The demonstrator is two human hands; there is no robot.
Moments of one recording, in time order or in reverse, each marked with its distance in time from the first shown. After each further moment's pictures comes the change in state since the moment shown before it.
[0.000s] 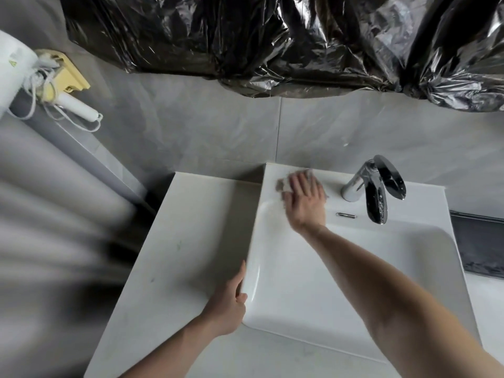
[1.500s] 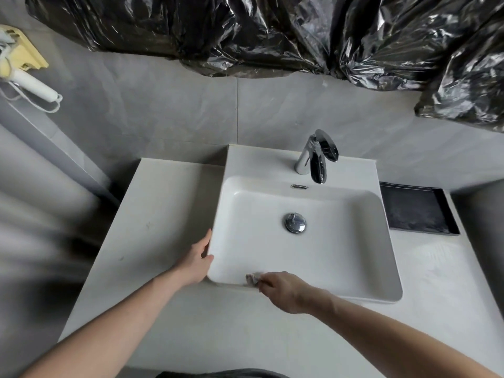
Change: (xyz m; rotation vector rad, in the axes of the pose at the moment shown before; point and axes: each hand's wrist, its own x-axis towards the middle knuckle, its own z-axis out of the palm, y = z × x) left_hand 0.011 -0.010 0.000 -0.081 -0.013 0.040; right_hand -0.238 -0.019 -0.137 0.289 -1.033 0.078
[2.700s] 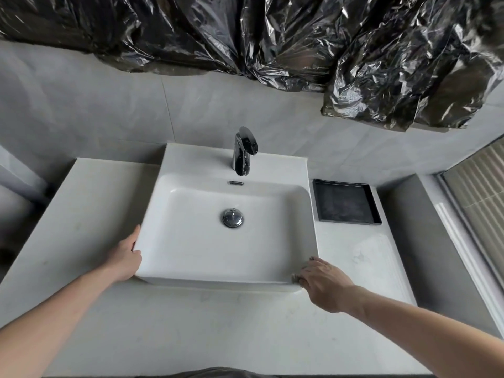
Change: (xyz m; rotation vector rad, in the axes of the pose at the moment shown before) left_hand 0.002 0.007 0.027 0.234 0.306 -0.042; right_hand -0.136 0.213 -0.062 -0.585 0.229 0.093
